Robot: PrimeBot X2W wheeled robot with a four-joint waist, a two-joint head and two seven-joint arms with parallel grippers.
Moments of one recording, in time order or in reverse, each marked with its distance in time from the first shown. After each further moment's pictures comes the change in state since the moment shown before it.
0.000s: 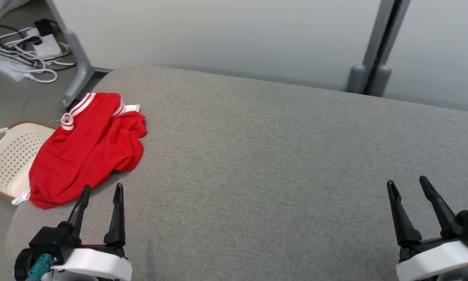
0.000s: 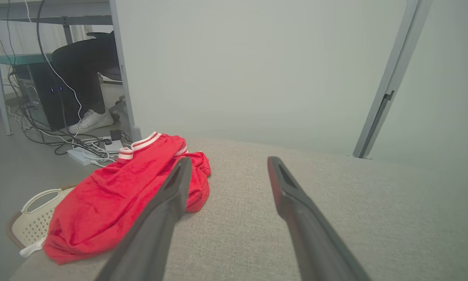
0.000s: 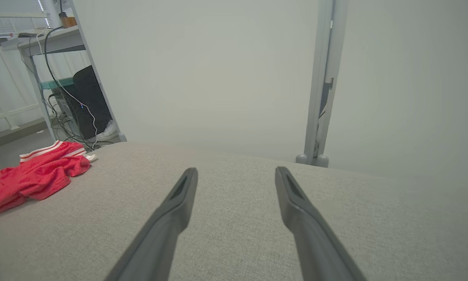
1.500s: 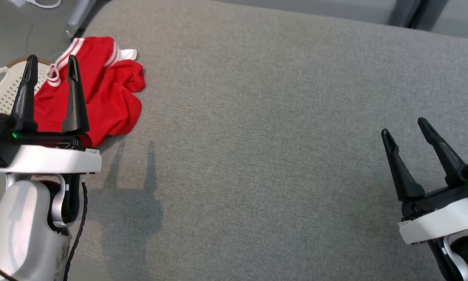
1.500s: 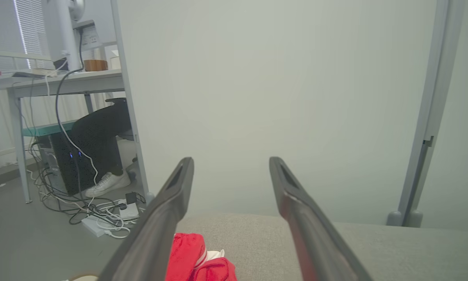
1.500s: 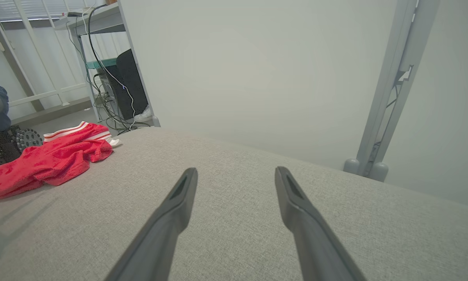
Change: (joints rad) left arm -0.395 0.027 0.079 -0.006 0.004 -0.040 -0.023; right arm -0.164 -0.095 0.082 -0.124 0.000 0.000 0.074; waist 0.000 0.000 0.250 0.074
